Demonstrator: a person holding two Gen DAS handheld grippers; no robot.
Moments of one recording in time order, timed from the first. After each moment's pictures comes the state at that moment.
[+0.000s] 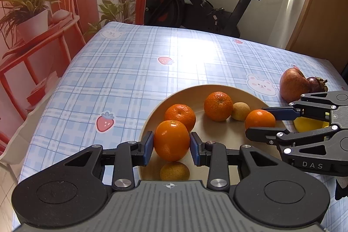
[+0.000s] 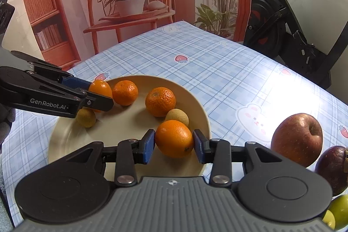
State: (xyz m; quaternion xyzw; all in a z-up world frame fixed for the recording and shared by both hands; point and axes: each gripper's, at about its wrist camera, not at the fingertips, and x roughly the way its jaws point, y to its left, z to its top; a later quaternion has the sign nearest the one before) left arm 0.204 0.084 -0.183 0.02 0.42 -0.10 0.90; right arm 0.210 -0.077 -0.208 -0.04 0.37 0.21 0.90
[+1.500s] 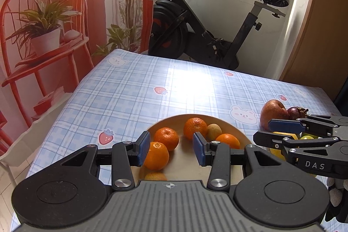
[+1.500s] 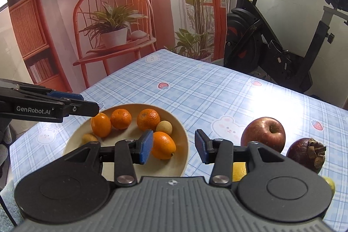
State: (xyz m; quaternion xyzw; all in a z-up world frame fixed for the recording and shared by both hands) left arm 0.173 0.067 -0.143 -0.01 0.35 -0.08 0.93; right arm 0.170 -0.114 -0.167 0.03 0.32 0.16 0.93
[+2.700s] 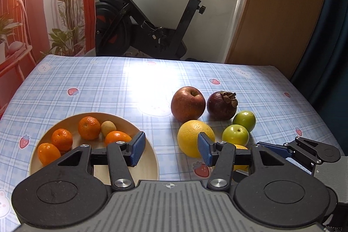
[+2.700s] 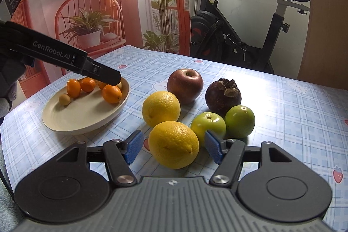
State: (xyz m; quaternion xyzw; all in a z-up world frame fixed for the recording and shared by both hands) left arm 0.160 -0.046 -0.149 0.01 0.37 -0.19 0.91; right arm 0.061 -0.197 -0.190 0.02 0.29 0.10 0.95
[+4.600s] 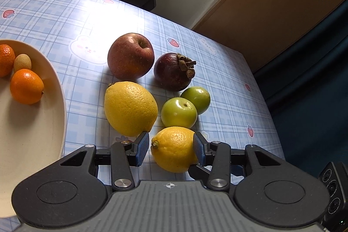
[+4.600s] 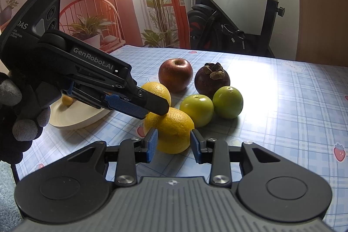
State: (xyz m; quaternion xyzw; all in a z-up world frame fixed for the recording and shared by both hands) left arm 0.196 -0.090 -0.206 -0.16 0.48 -0.29 0.81; right arm 0.049 -0.230 -0.198 0.07 0.31 0.11 0.94
